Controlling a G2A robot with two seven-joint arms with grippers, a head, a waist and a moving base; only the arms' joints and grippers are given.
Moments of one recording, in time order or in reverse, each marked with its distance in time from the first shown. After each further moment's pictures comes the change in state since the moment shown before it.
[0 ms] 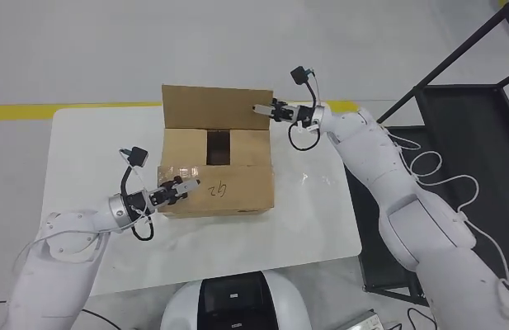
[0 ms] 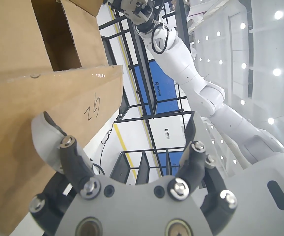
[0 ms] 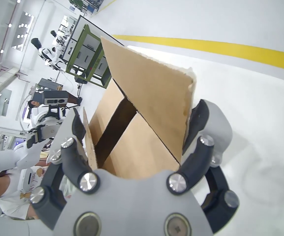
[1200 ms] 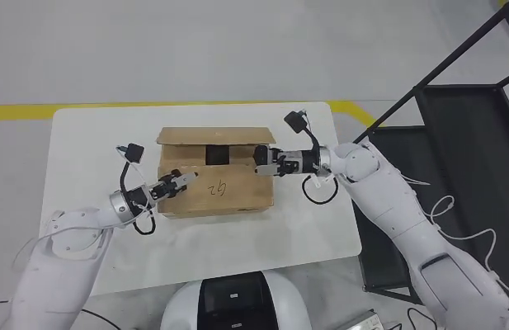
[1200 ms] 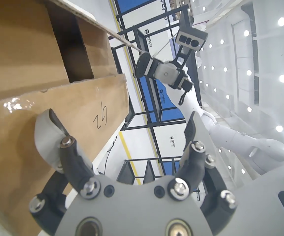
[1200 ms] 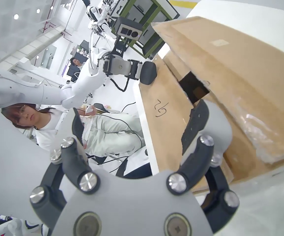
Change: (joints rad) left arm -0.027 0.005 0.031 0.039 0.043 -0.033 0.124; right arm -0.449 0.233 0.170 -0.780 0.135 0.115 0.283
